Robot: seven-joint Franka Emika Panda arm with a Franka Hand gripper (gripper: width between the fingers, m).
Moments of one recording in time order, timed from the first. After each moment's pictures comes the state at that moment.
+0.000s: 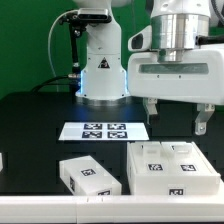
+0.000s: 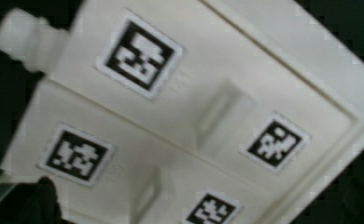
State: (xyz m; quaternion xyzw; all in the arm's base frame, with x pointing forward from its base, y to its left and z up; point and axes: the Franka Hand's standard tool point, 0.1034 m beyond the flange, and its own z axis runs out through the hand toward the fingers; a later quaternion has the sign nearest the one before) arm 0.574 0.098 0.101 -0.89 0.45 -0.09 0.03
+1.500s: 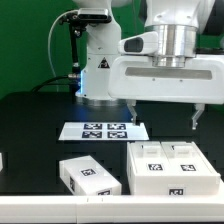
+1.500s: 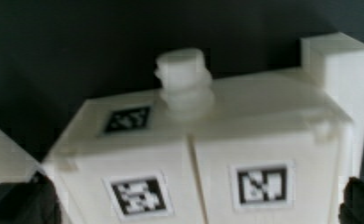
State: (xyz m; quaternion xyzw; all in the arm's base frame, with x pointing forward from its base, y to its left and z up) arm 0.514 0.089 0.075 -0.99 0.06 -0.13 -0.03
